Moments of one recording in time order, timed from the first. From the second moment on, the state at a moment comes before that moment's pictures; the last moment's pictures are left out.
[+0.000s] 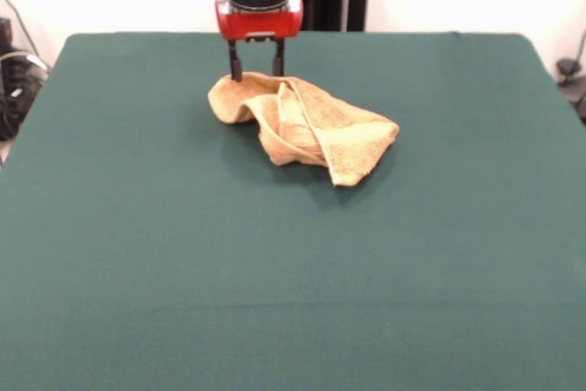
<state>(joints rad) -0.47 -0.61 0.09 1.93 -0.38 0.32 1.57</state>
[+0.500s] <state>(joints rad) -0.47 -0.57 0.09 1.93 -0.38 0.32 1.57</state>
